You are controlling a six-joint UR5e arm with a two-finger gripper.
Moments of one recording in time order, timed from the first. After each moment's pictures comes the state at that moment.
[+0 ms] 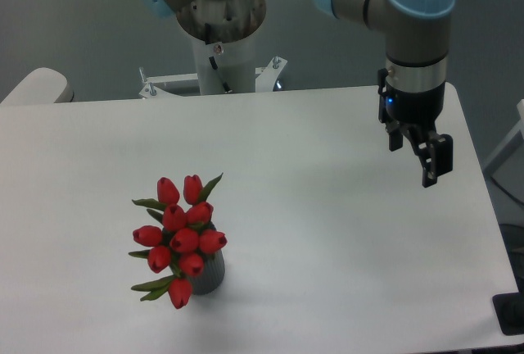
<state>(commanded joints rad) 2.69 -1.82 -1.54 -0.99 1.50 1.89</state>
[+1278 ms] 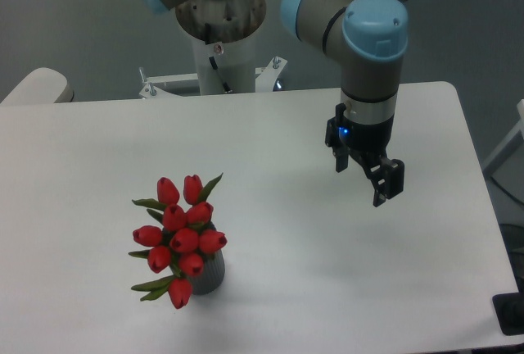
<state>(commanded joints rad) 2.62 -1.85 -1.61 -1.00 1.41 1.45</state>
